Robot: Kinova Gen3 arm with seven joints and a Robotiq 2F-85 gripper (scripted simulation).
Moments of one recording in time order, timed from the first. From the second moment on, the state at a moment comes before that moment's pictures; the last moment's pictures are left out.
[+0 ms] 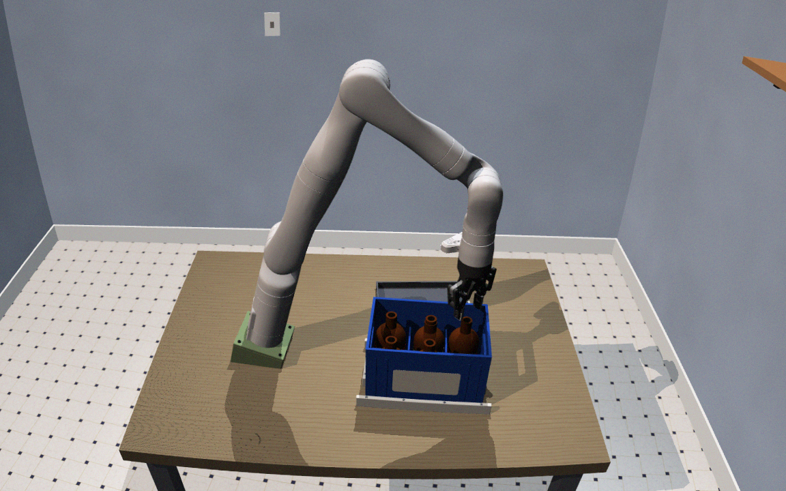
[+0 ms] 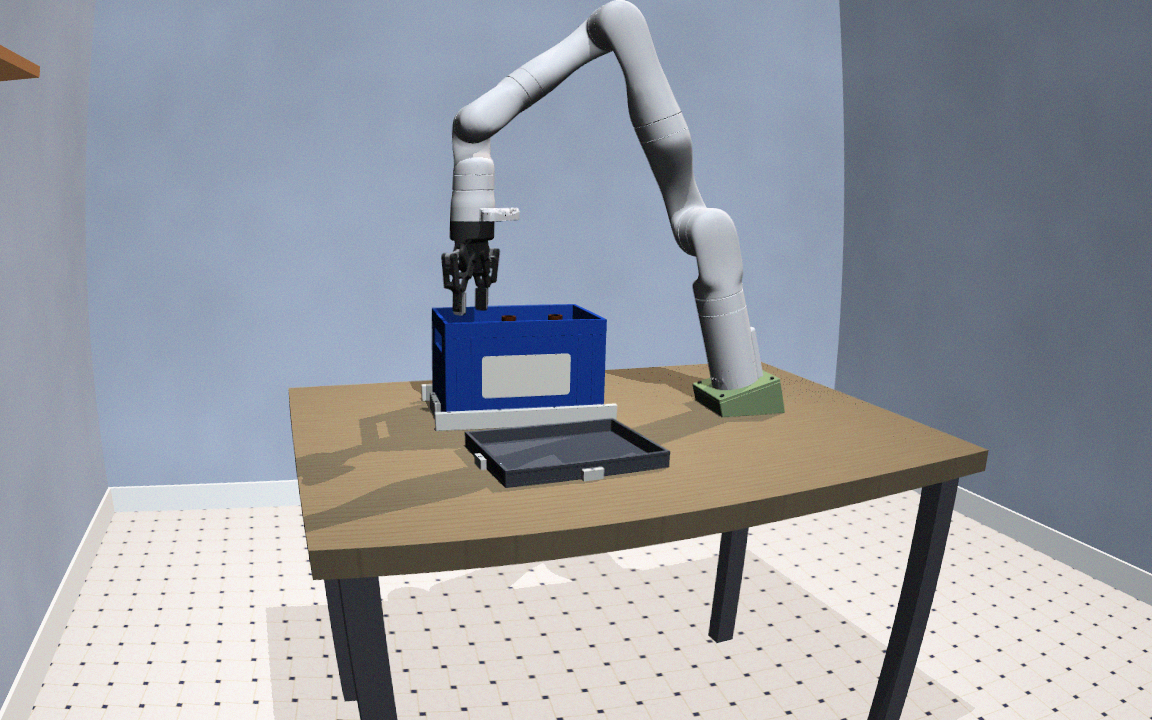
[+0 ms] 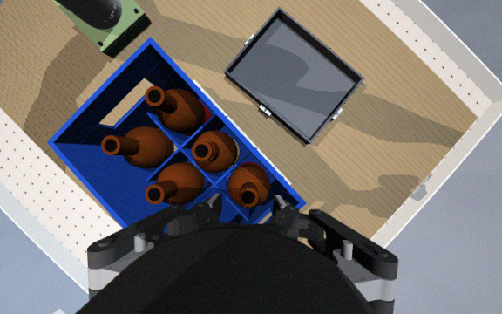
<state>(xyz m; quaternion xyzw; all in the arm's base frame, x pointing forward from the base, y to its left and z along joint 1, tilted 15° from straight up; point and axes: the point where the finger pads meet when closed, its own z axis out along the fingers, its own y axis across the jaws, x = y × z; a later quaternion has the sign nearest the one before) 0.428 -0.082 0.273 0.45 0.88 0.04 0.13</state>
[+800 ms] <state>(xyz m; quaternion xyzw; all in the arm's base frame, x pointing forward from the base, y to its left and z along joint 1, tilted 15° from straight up) 0.429 -0.082 0.271 0.45 0.88 0.04 0.13</state>
